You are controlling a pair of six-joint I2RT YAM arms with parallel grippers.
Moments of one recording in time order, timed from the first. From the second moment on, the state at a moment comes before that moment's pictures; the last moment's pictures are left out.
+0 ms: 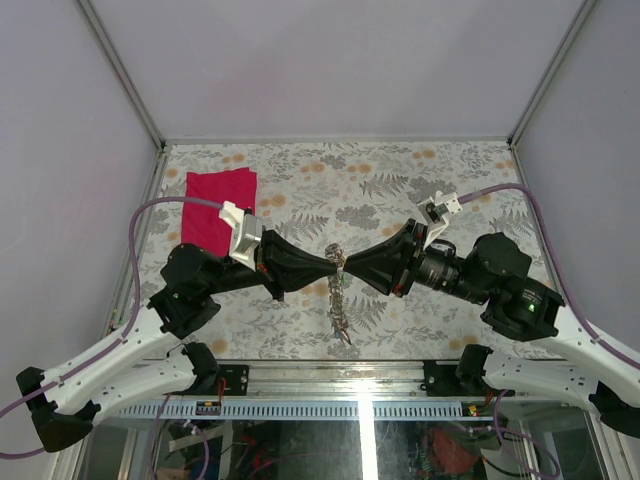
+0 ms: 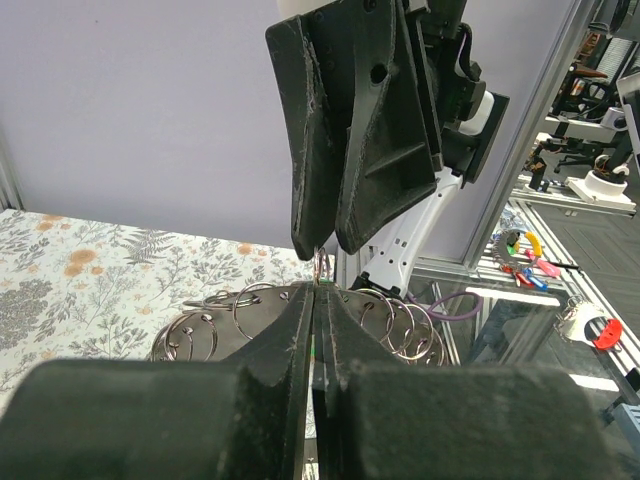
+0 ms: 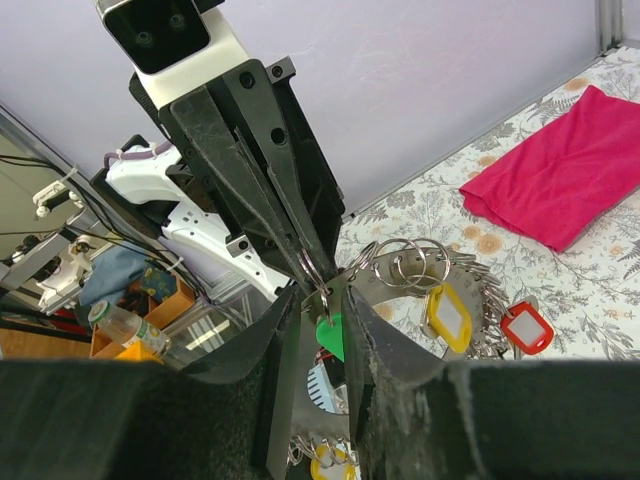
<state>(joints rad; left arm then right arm) -0.89 0.78 0.80 0.35 0.56 -0.34 1.07 0.78 1.05 -0.18 -0.15 0.51</state>
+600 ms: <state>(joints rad) -0.89 0.78 0.80 0.34 0.56 -0.33 1.07 0.79 1.05 -0.18 -0.17 0.52</state>
